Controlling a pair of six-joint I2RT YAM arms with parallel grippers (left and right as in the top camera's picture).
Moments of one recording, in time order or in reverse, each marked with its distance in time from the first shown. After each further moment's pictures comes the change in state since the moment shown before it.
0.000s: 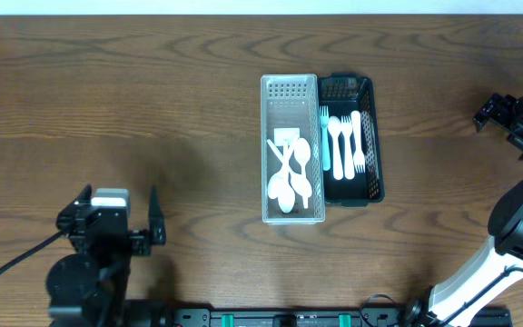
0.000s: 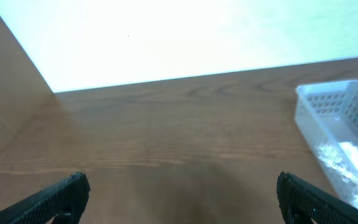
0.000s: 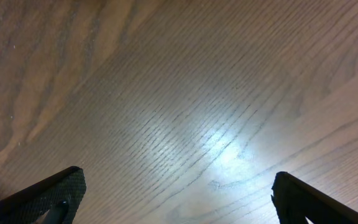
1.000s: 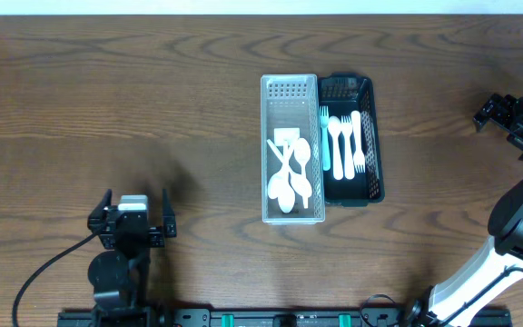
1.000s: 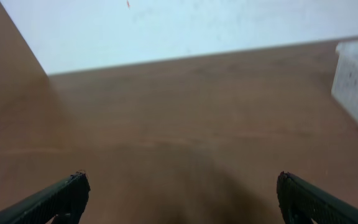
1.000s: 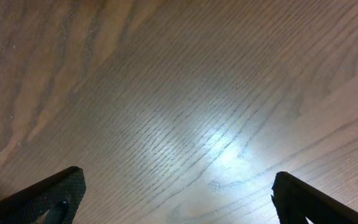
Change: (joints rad) left arm 0.106 -0.251 -0.536 0.331 0.065 0.026; right arm 0.000 0.000 0.000 0.000 0.000 0.000
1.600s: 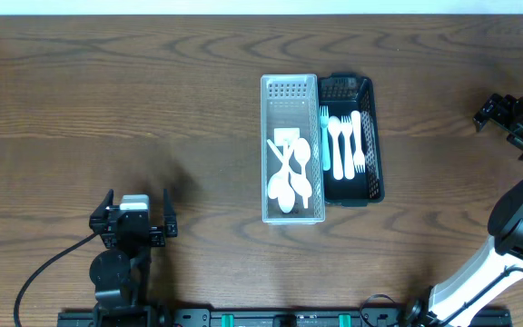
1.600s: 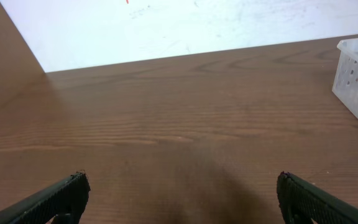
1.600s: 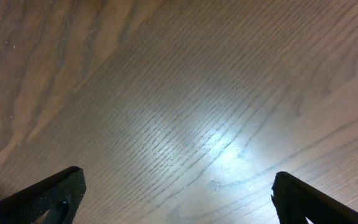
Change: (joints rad) left arm 0.000 0.001 -0.013 0.015 0.001 -0.005; right arm 0.000 0.000 0.000 0.000 0.000 0.000
